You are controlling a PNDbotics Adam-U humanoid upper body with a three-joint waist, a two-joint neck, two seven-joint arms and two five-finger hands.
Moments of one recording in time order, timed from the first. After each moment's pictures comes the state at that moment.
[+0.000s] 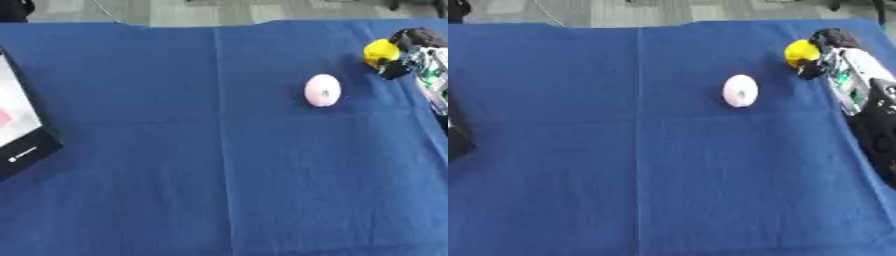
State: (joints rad) left arm -0.49 0.61 -0.10 -1.89 -0.14 0.38 0.20; right arm -0.91 -0.73 0.09 -0.91 0.79 0.31 0.14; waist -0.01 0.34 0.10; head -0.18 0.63
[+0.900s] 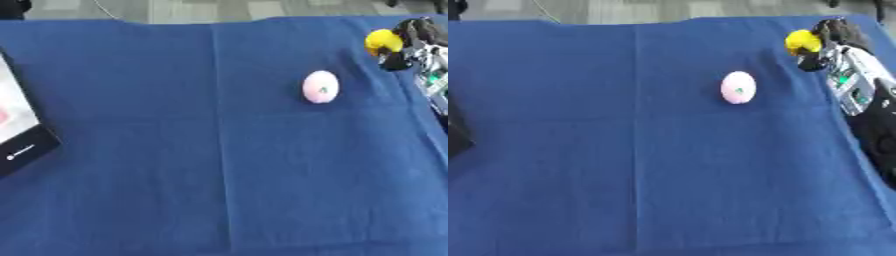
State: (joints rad) left arm -0.47 0.61 -0.10 -1.90 -0.14 0.38 0.20; right arm -0.83 -0.75 0.11 -1.07 0.58 0.31 -0.02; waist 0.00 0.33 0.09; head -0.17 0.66
